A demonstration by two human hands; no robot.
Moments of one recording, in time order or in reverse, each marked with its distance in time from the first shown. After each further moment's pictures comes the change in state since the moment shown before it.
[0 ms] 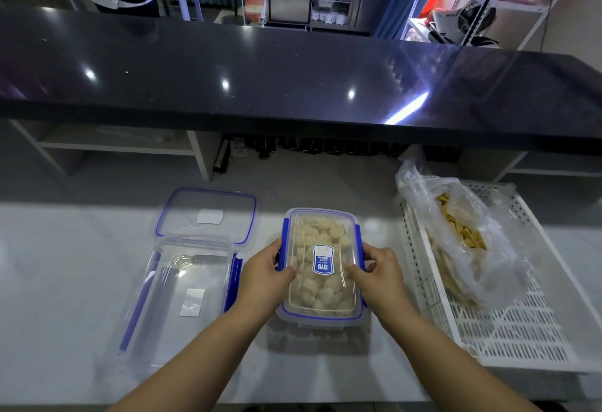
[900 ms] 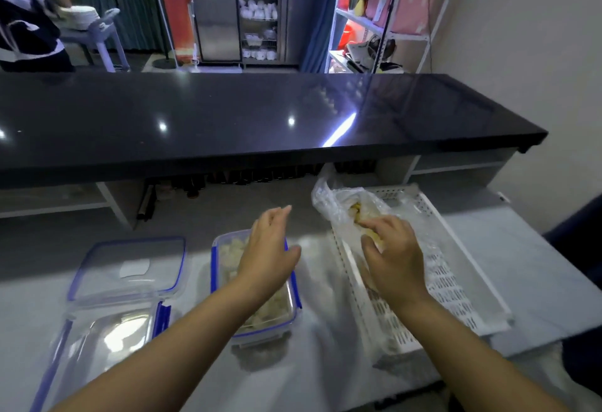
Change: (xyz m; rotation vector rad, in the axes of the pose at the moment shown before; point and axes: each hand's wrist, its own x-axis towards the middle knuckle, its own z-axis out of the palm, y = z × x) left_hand 0.021 0.098 0.085 0.470 -0.080 0.523; right_hand -0.012 -0.028 -0.131 -0.449 0.548 -0.562
